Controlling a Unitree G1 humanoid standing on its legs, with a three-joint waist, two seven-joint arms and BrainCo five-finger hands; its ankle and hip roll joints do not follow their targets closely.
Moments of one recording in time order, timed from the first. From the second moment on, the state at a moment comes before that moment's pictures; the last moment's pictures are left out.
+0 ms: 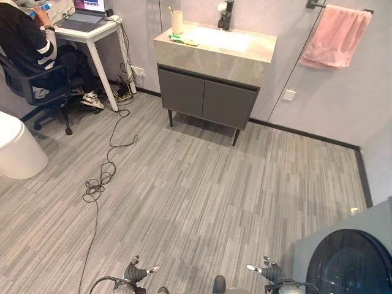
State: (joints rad) left arm -0.03 0.23 -0.30 1.19 -0.11 -0.21 0.19; right arm -0.04 -0.24 0.31 1.15 0.30 -0.15 -0.09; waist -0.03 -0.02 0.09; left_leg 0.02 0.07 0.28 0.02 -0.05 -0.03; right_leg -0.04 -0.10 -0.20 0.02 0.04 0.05
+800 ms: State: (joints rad) left arm -0.11 0.20 -0.31 1.26 -0.03 -0.21 0.17; right arm -0.06 -0.31 0.31 1.14 0.20 -0.14 -0.11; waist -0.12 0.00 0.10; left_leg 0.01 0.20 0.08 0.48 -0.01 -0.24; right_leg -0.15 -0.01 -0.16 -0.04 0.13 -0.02
